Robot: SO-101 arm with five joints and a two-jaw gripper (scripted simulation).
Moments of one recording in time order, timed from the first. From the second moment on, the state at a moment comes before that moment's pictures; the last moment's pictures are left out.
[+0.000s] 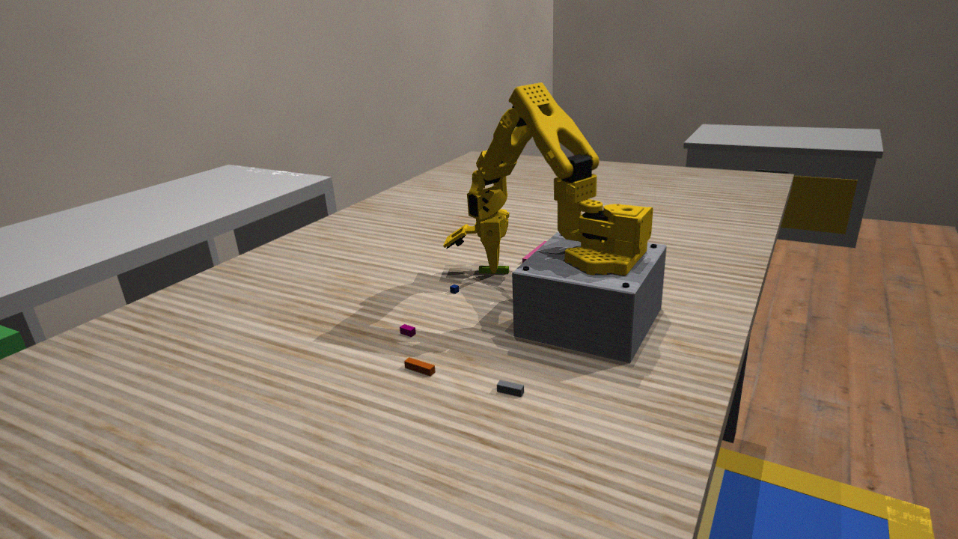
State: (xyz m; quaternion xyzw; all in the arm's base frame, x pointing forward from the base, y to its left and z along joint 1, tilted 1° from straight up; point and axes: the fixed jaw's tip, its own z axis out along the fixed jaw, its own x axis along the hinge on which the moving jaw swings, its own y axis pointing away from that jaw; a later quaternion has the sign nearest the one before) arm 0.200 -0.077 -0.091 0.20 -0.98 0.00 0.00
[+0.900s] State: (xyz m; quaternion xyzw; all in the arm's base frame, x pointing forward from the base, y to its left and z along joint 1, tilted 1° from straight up) arm 0.208 -0.082 -0.057 0.20 -0.98 0.00 -0.01
